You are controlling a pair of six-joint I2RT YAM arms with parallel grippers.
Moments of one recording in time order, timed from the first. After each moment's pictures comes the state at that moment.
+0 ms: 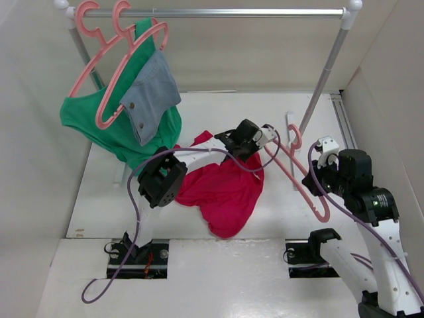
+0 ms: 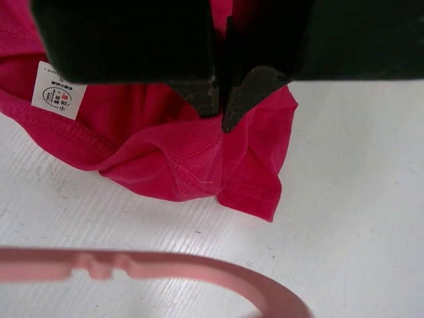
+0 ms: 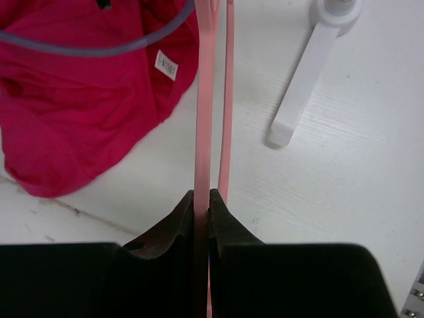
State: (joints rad) left arm -0.85 2.09 1.60 -0.29 0.02 0.25; right arm 0.16 0.67 1.01 -1.03 -0.21 -0.07
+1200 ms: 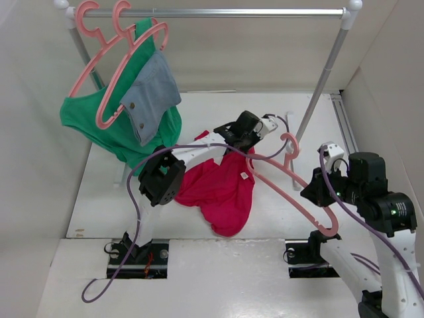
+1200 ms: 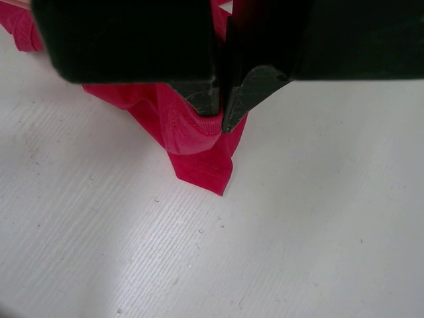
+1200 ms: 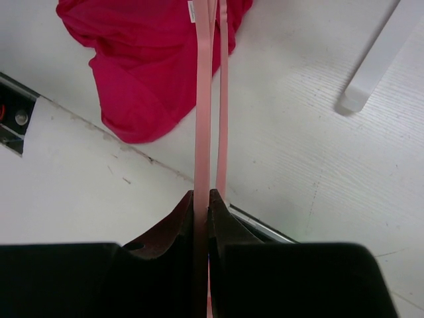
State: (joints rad) left arm -0.83 2.11 1.71 -0.33 -0.02 0.27; right arm 0.16 0.68 1.20 -1.30 -0.40 -0.01
